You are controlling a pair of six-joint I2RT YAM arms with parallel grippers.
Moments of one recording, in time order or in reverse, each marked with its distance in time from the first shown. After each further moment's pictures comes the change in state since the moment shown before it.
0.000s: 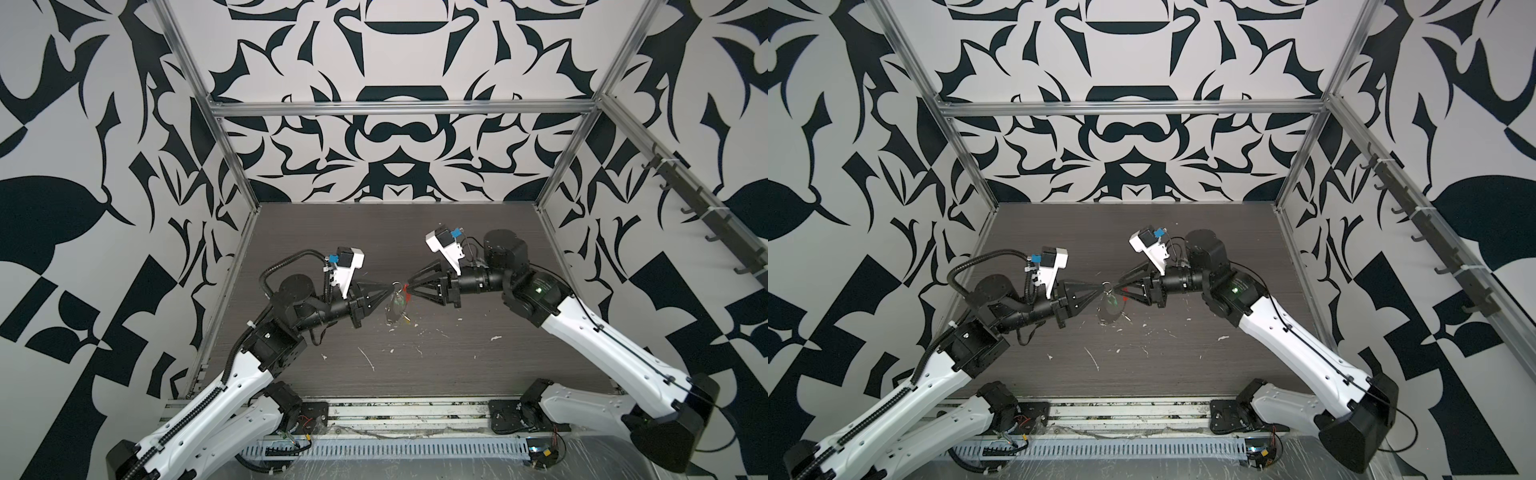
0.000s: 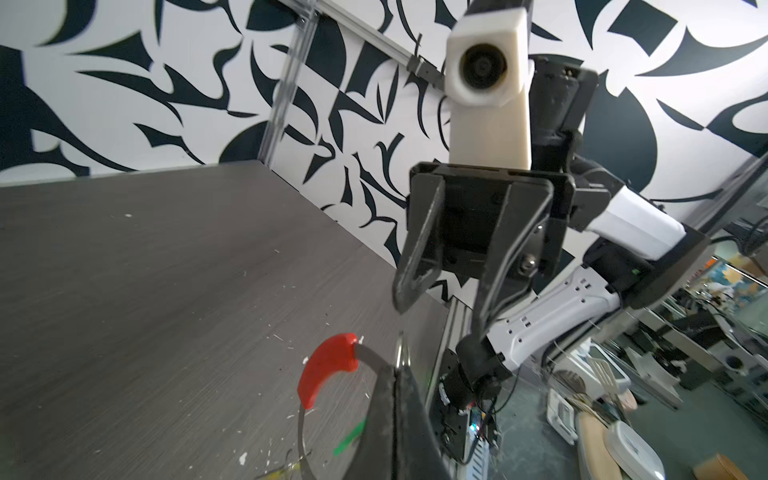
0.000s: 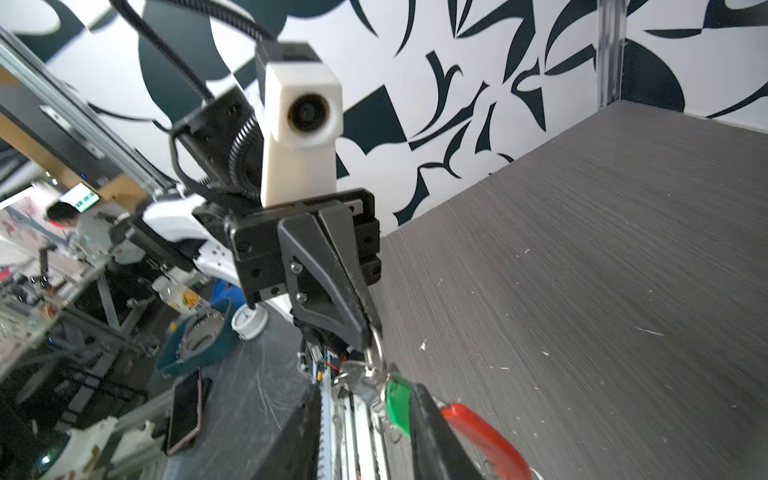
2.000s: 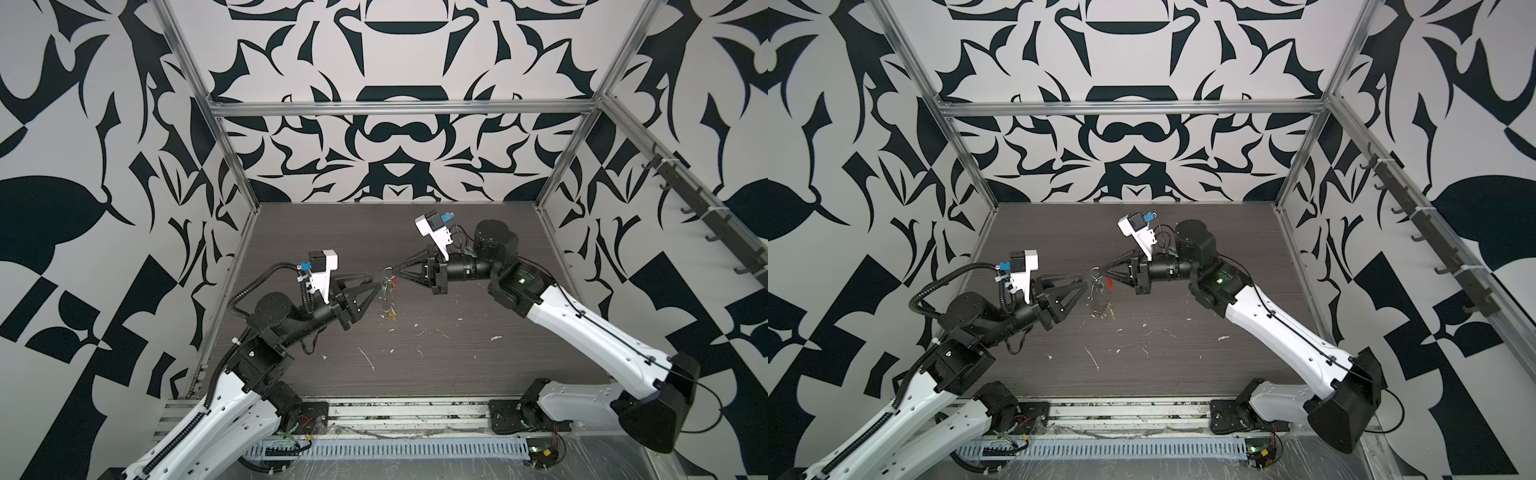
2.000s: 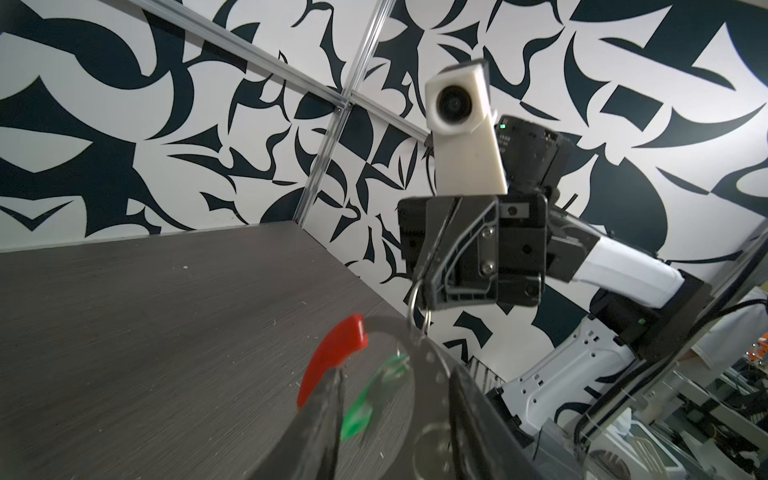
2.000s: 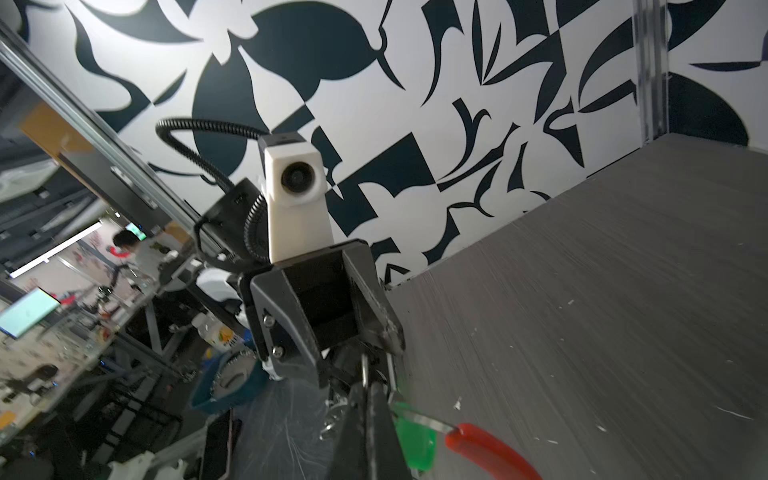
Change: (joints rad) left arm -0.001 -0.135 -0.018 -0.012 -0.117 -0.019; right arm 0.031 0.132 0.159 0.033 -0.050 0.060
